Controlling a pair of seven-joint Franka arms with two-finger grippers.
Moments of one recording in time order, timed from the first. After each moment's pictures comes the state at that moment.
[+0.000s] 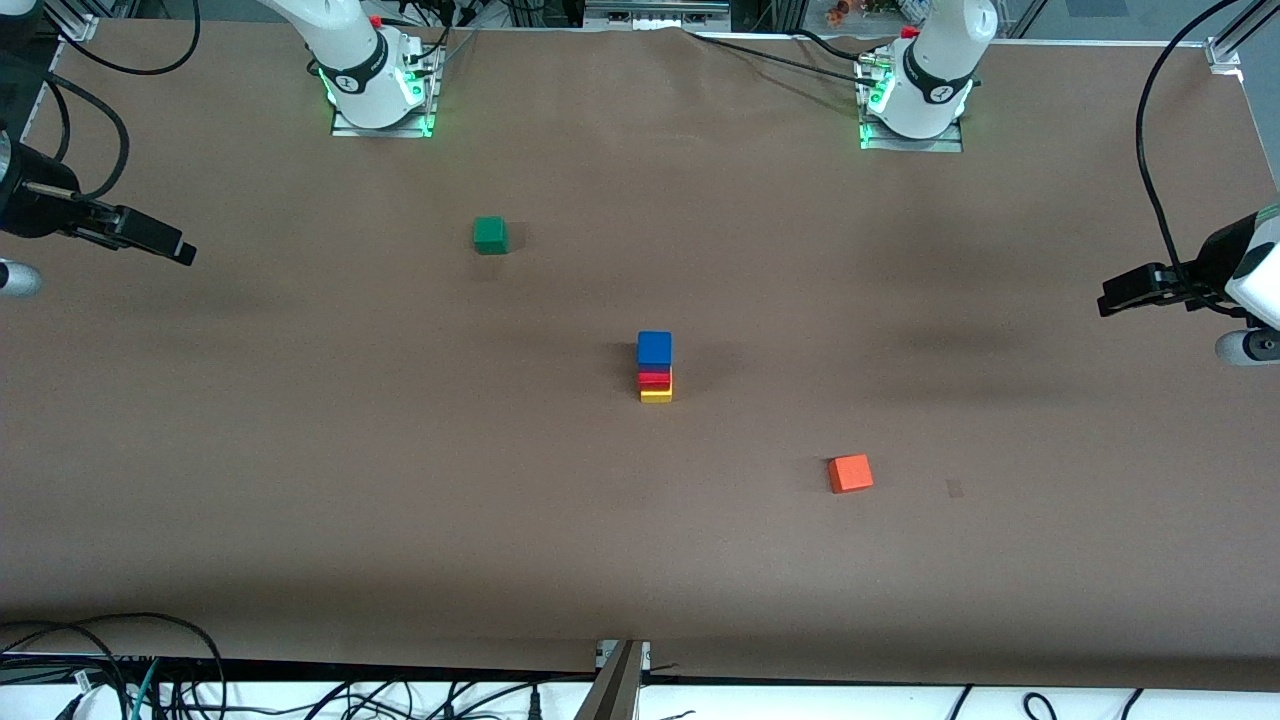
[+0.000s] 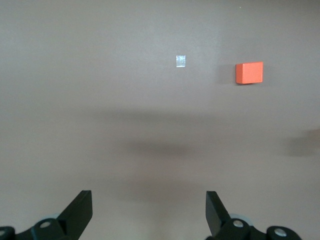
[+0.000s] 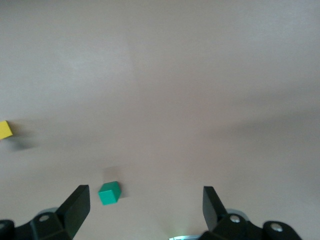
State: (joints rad) left arm 0.06 0.22 -0.03 -1.39 0.02 1.49 -0.06; right arm 0.22 0.05 -0.26 -1.58 0.09 1.53 0.18
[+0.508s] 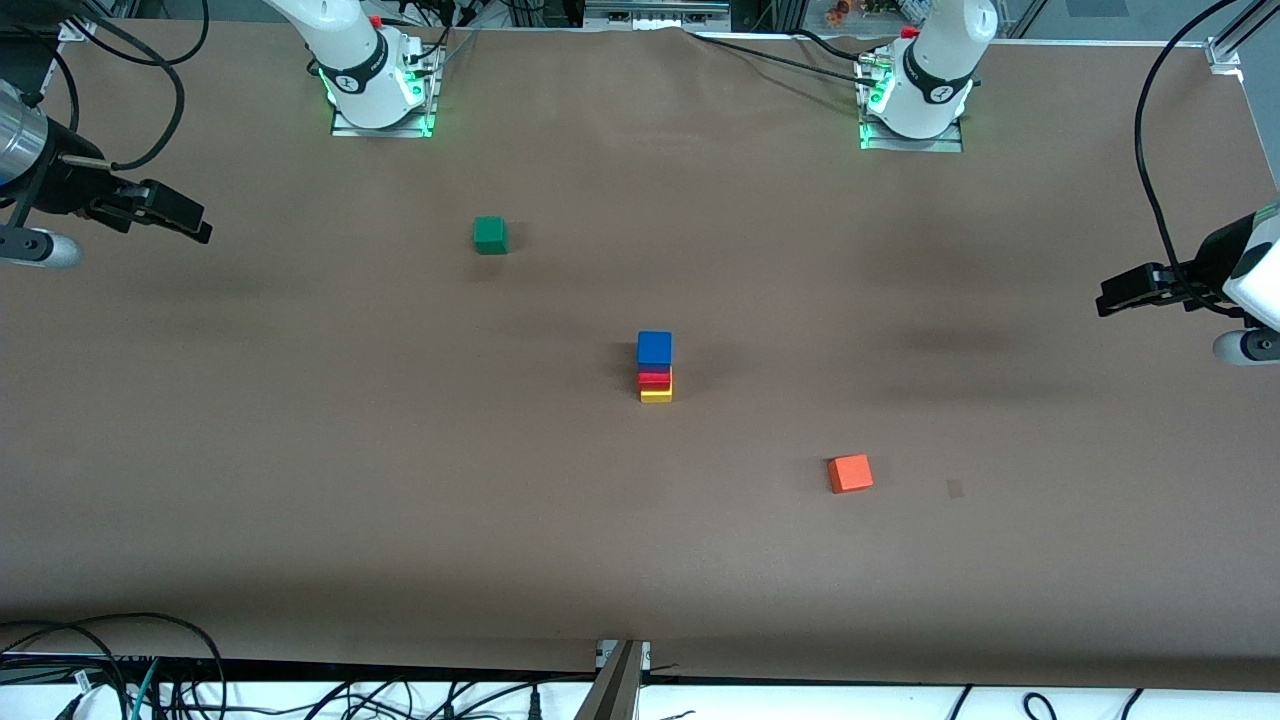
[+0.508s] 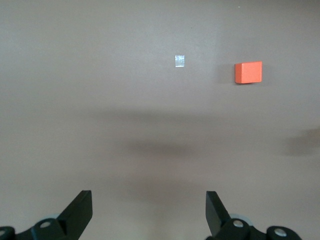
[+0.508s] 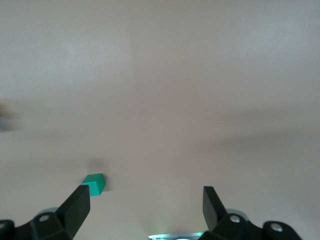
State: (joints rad) left arm 0.06 0.22 -0.03 -1.39 0.02 1.49 -0.06; right arm 0.10 -0.02 -0.08 -1.66 0.03 1.56 0.11
